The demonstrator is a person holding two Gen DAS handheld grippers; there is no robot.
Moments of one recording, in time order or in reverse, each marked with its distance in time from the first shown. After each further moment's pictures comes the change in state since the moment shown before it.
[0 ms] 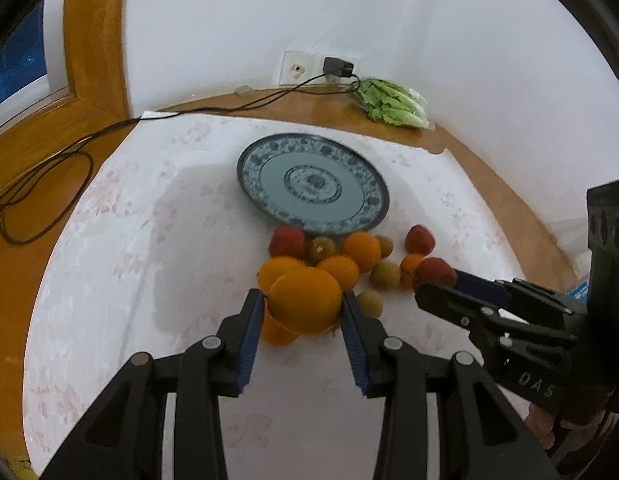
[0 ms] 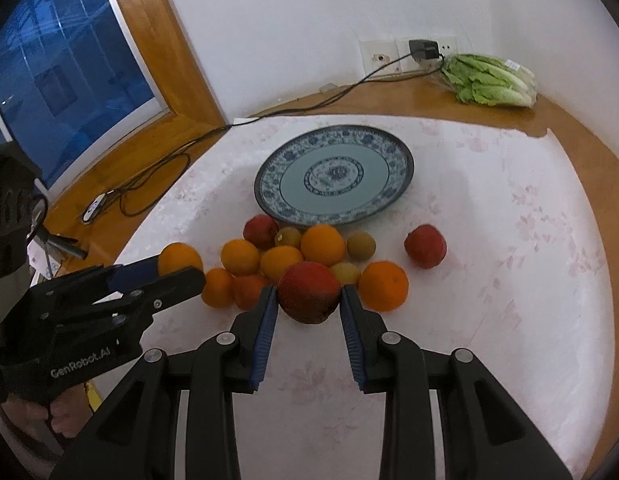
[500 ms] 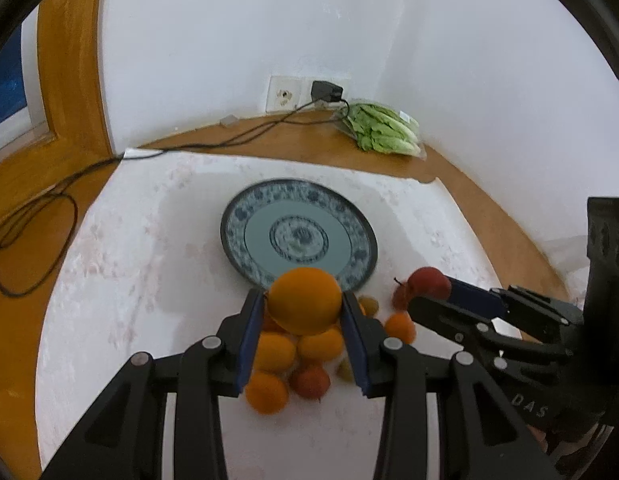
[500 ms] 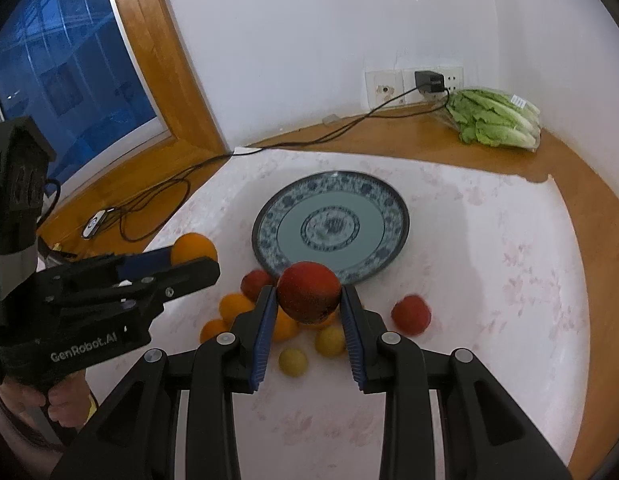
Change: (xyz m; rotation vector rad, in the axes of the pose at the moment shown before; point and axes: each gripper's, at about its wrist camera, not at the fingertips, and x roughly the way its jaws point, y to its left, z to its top) left arm 0.004 -0.005 0.055 0.018 -0.040 -0.025; right arm -0.006 -0.003 0.044 -0.041 -0.051 -0.012
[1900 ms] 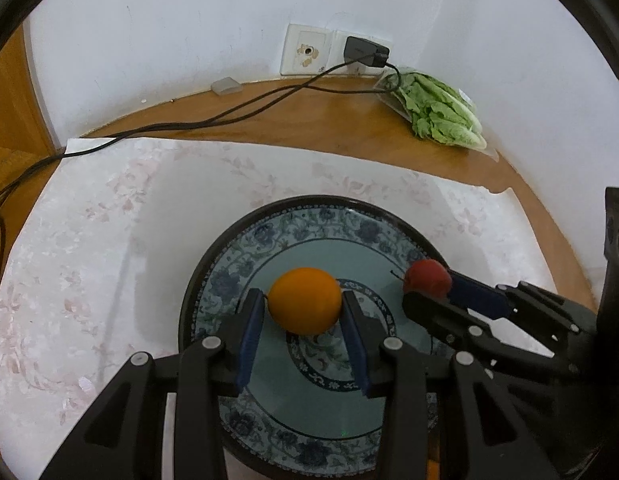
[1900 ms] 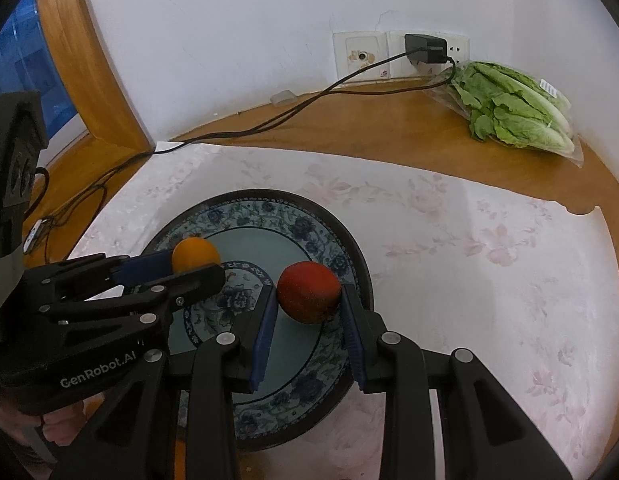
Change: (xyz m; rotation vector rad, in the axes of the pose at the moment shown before) left arm 0.157 0.025 0.062 -0.036 0.120 0.041; right arm 0.139 -0.065 0.060 -0.003 0.085 -0.065
